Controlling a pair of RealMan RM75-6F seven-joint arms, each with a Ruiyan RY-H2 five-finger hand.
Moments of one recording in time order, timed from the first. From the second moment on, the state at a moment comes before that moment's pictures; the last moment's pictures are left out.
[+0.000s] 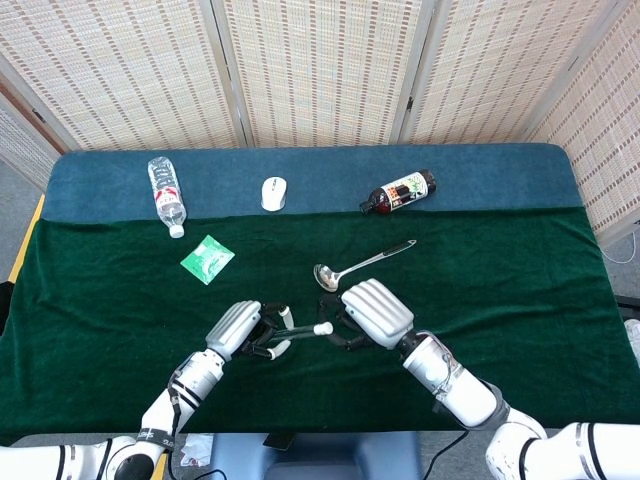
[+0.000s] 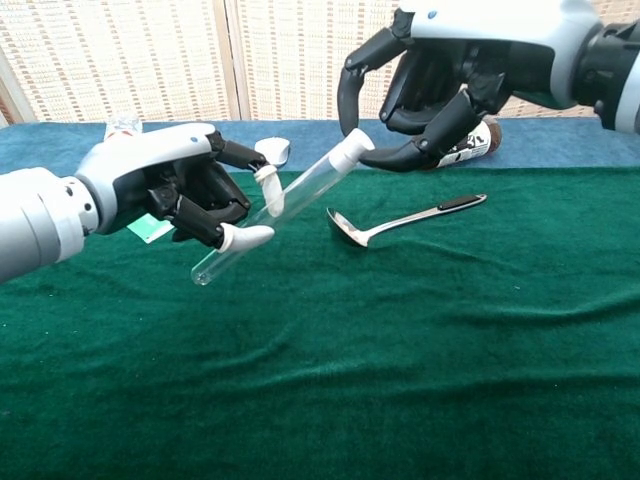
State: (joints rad) left arm -0.66 -1.51 -0.20 -1.86 1.13 1.00 -0.01; right arm 0.74 -1.24 0.21 -2.04 -1.22 0.96 -0.12
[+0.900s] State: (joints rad) left arm -0.66 -1.50 -0.17 -1.79 1.14 1.04 0.11; right arm 0.70 -1.21 0.20 -2.03 -1.28 1.03 -0.04
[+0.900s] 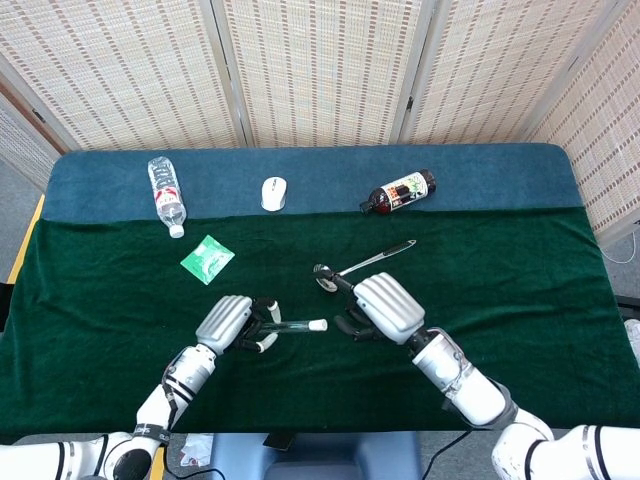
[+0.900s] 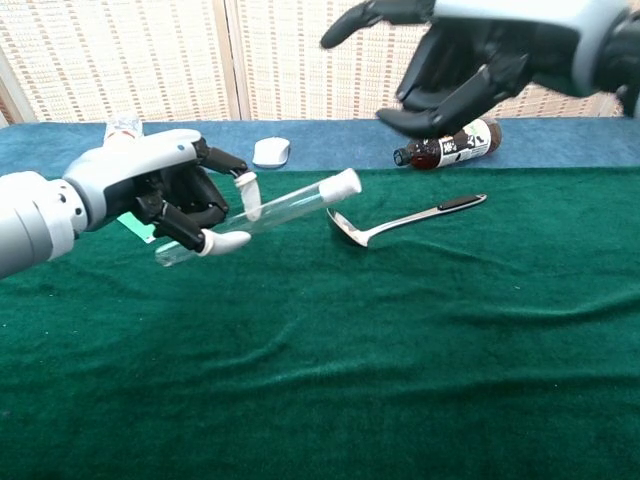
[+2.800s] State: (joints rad) left arm -0.38 -1.25 -0.02 -1.69 1.30 1.49 0.28; right arm 0.25 -1.01 0.04 -1.71 -1.43 1.40 0.09
